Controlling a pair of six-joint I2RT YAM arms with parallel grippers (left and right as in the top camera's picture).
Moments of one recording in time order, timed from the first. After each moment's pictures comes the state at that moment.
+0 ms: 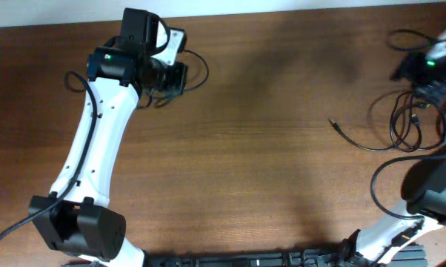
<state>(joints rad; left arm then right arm) -0.22 1.76 1.76 -1.05 0.24 0.07 -0.43 1.93 1.85 -1.21 -0.17 0.18</state>
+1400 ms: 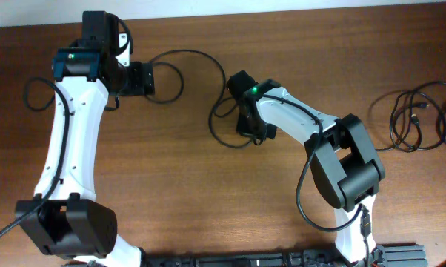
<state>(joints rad) -0.05 1.76 1.75 -1.15 -0.04 -0.07 0.51 2.12 1.49 -0.91 0.09 0.79</state>
